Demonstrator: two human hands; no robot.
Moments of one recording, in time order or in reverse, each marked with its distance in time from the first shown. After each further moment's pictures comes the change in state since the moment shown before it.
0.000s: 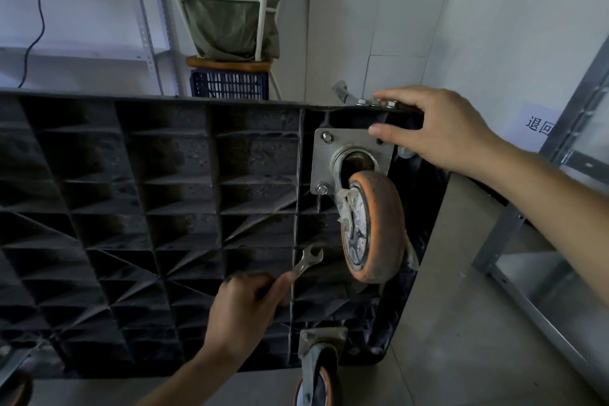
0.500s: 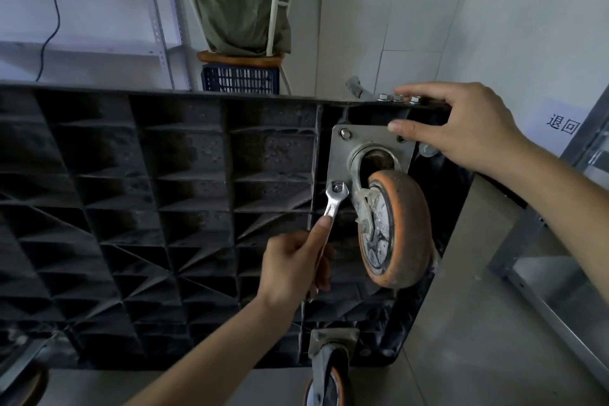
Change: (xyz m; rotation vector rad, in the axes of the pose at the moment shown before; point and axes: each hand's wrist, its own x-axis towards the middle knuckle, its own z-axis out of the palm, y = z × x) left_hand 0.033 0.066 0.013 -0.515 -0.068 -0.237; right_hand -0.001 -0.003 0.007 0.061 0.085 0.096
